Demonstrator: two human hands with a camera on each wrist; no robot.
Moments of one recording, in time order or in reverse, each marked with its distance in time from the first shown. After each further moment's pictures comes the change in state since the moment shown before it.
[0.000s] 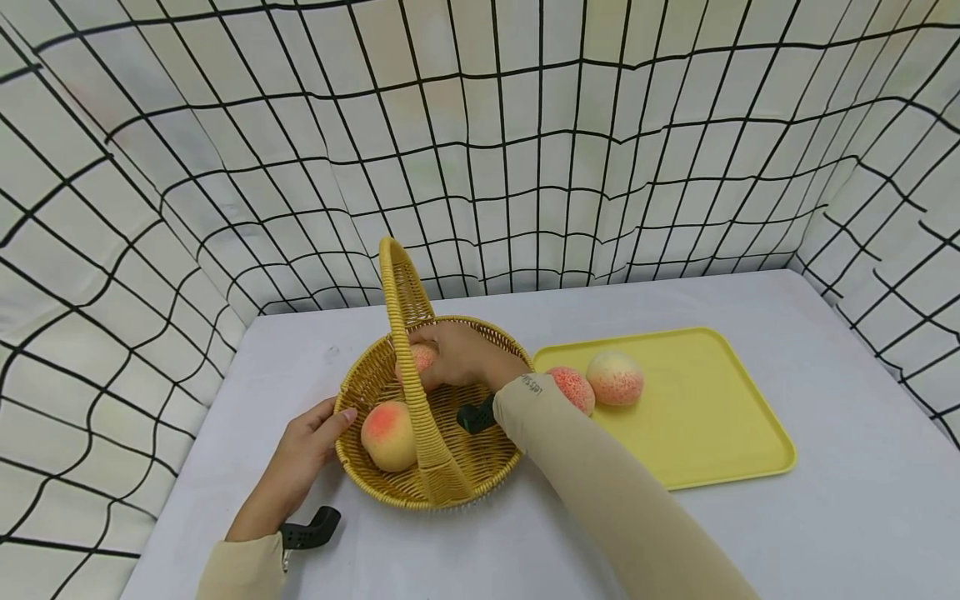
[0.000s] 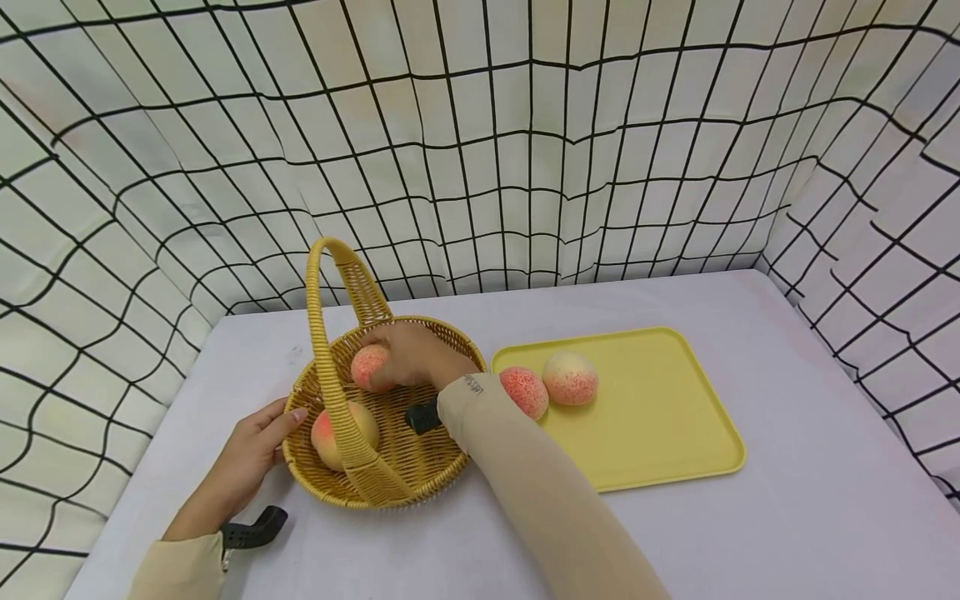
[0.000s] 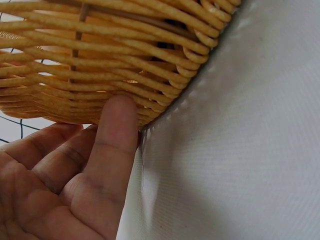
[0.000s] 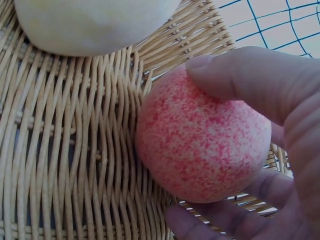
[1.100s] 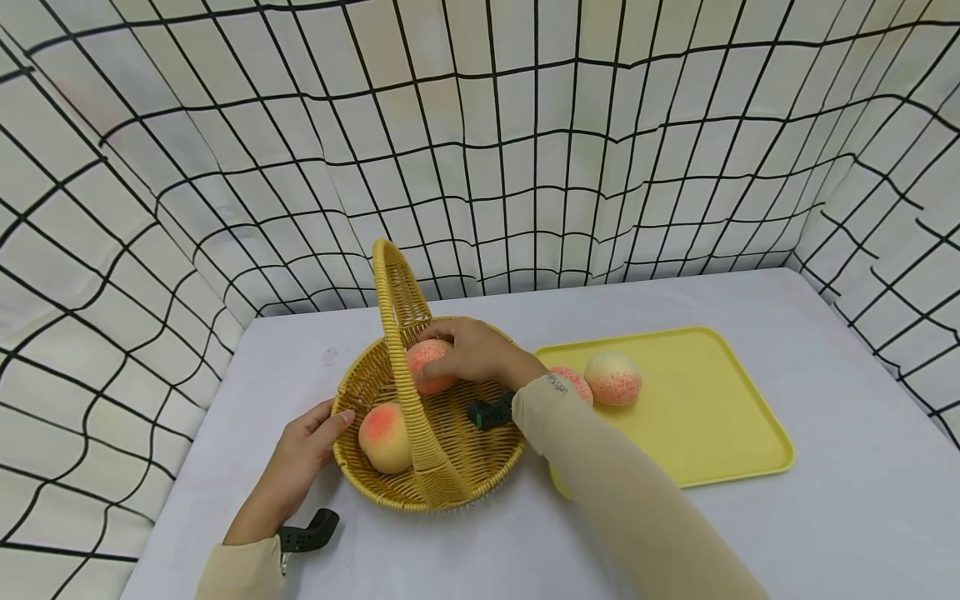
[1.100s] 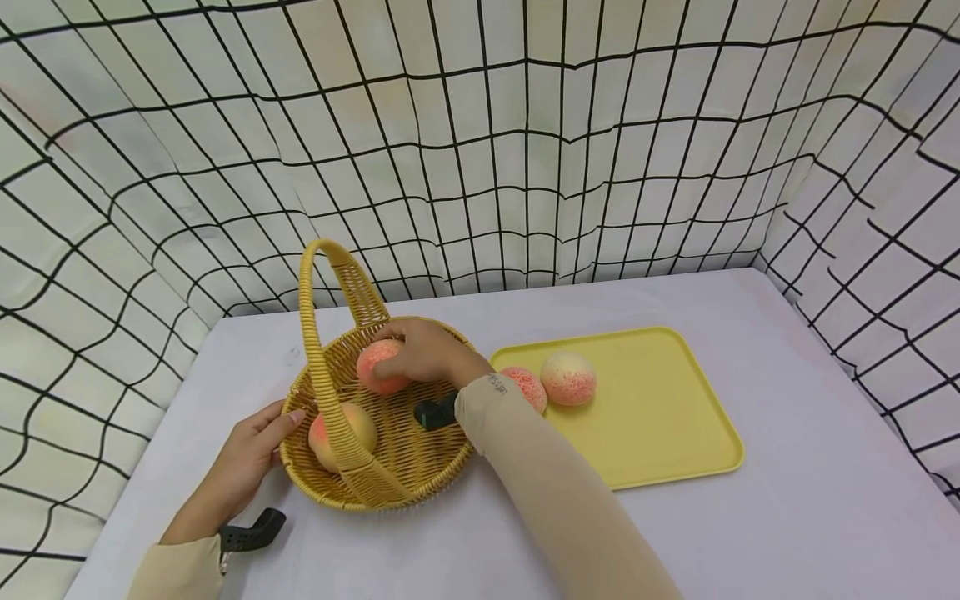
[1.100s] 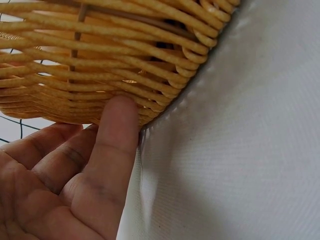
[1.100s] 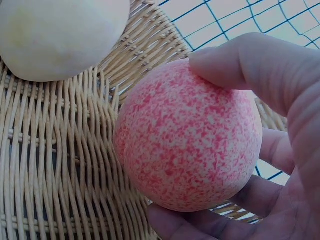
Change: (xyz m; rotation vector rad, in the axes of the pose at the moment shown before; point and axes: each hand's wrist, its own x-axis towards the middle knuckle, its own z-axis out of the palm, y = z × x) left_hand 0.000 0.000 0.001 0.011 -0.004 -0.019; right_hand -0.022 0.010 -0.015 0.154 0.054 0.004
